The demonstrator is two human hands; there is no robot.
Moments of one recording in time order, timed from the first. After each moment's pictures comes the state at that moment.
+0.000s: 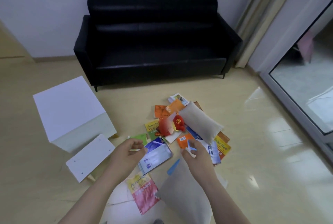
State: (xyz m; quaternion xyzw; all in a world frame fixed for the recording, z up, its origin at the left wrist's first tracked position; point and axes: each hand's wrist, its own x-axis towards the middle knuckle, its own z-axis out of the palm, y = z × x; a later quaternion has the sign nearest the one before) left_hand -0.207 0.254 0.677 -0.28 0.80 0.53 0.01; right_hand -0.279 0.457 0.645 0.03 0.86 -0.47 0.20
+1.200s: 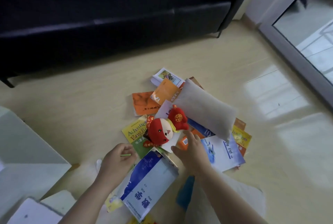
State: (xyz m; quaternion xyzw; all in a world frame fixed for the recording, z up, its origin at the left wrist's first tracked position) left_hand -0.543 0.074 0.246 -0.23 0.81 0.50 0.18; right_hand -0.596 0.291 0.254 0.10 0.92 -0.27 0.25
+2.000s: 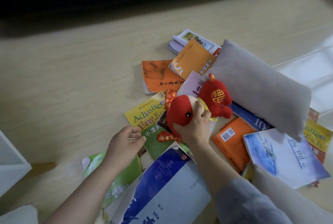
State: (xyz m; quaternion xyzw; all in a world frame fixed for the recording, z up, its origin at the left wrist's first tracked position) left_hand -0.595 0.053 -0.064 -0.25 0.83 0.48 0.16; right_hand -0.672 0.245 -0.108 0.13 0.94 -0.30 0.11
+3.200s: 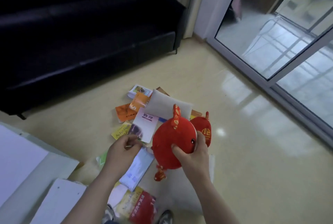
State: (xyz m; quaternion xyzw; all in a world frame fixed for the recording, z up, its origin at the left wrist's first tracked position) left_hand -0.408 0.211 0.583 -0.15 0.84 0.49 0.15; right_hand -0.372 0.408 0.580 0.27 0.81 -0.52 0.01
